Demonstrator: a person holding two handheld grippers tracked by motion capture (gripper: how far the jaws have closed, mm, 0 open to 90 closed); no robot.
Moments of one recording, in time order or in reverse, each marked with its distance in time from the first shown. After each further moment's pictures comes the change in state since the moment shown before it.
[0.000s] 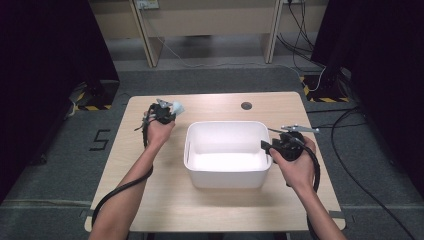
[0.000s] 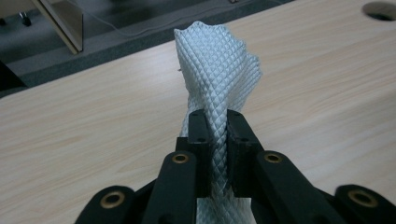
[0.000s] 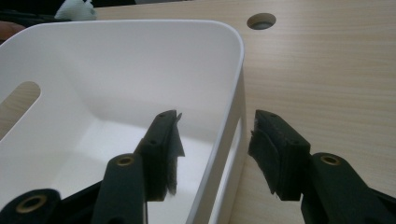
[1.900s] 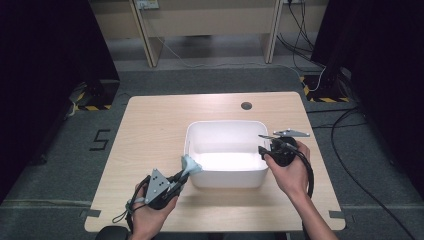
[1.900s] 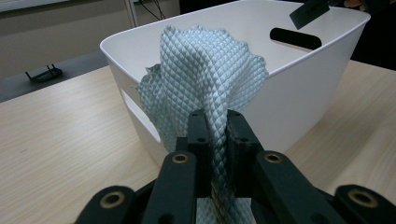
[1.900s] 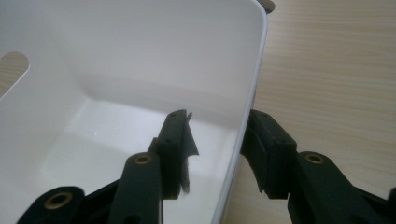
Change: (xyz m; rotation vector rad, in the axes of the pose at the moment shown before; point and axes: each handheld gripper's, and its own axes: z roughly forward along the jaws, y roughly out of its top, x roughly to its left) left arm -0.116 -0.119 -0.195 -0.290 -0.294 0.142; right arm 0.023 -0.009 0.000 0.046 -0.070 -0.049
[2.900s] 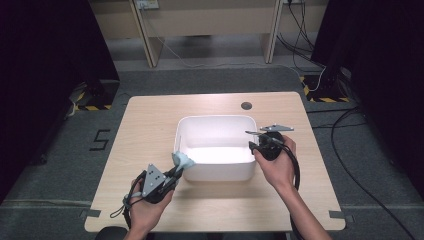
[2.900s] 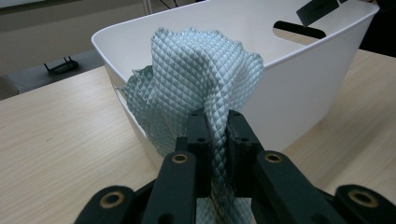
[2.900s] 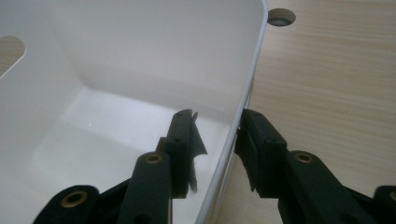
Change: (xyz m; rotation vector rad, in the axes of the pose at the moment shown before) left arm 0.014 -0.007 0.004 0.013 0.043 -0.030; right arm 0.018 0.012 0.025 0.001 0.006 -0.050
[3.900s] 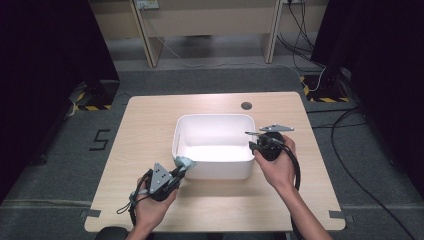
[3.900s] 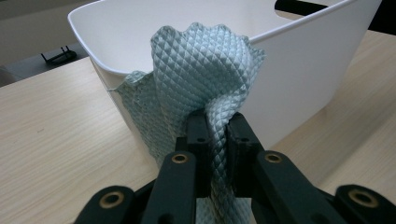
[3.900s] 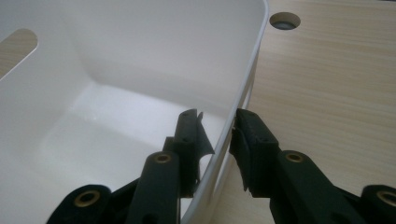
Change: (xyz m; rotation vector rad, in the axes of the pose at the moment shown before) left arm 0.002 -0.005 0.017 0.044 0.008 0.002; right arm 0.002 0.001 -0.003 -0.009 0.010 -0.029
